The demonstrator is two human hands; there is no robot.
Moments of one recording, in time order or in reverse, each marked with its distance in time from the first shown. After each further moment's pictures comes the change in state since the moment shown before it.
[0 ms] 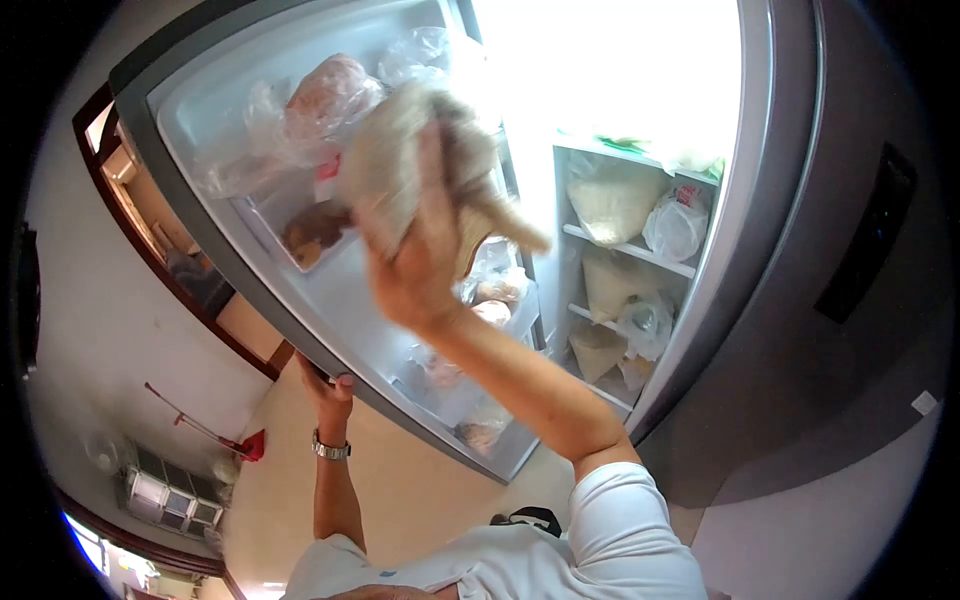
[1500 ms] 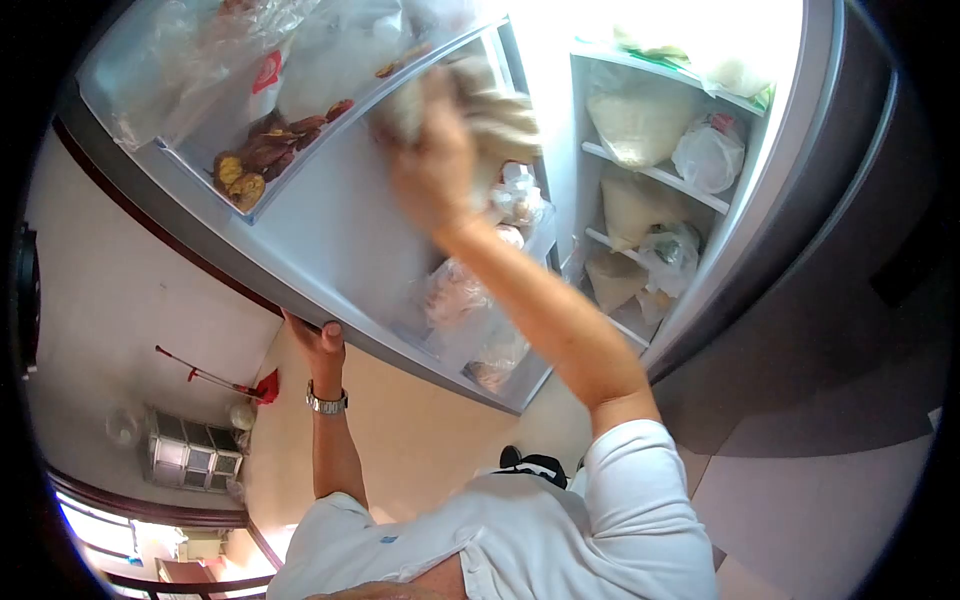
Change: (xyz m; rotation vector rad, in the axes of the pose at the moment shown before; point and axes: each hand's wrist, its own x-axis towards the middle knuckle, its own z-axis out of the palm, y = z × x) left_hand -0.001 -0.004 -0.009 0.085 0.002 -0.049; right_hand -0.036 0.080 0.000 -0.156 -0.199 0.299
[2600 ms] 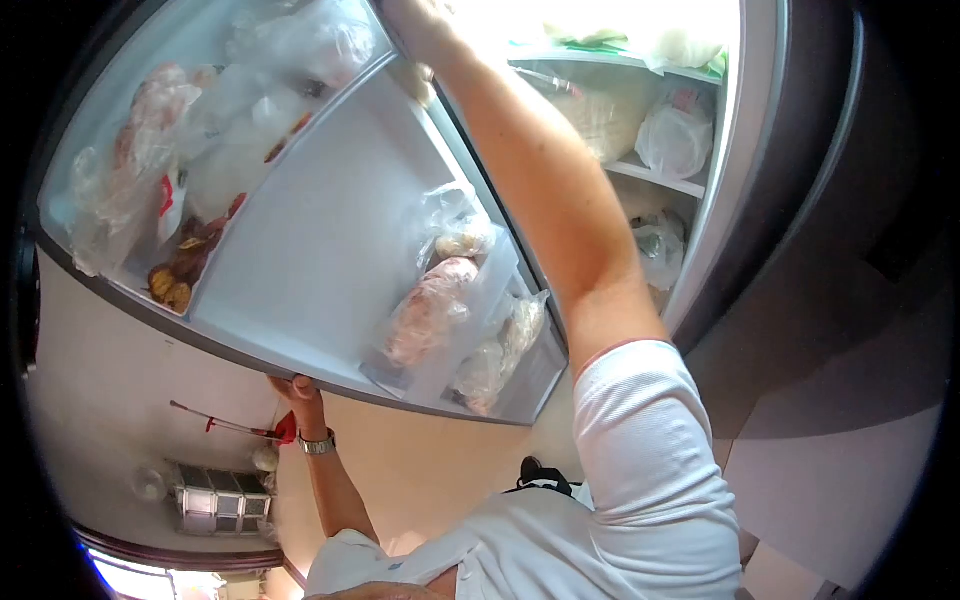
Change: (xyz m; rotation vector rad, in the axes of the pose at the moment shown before) left_hand -0.012 -0.059 -0.014 -0.090 0.036 -0.104; right_hand 0.180 0.041 -0.052 0.712 -0.084 0.329
